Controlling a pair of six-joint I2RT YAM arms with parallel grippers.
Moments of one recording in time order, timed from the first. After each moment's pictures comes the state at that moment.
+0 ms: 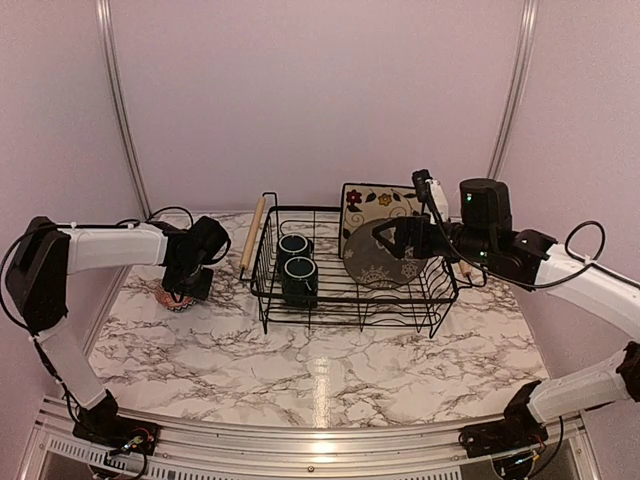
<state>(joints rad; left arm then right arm) -0.54 1.73 1.14 -0.73 -0.52 -0.40 0.63 1.17 1.00 -0.18 -0.14 0.32</state>
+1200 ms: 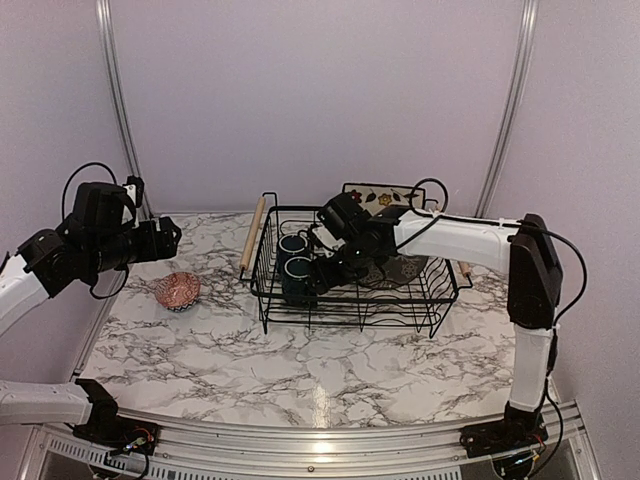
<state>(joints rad) -0.54 0.95 1.00 -0.61 -0.35 -0.41 0.84 1.99 1.66 -0.67 0.02 0.27</state>
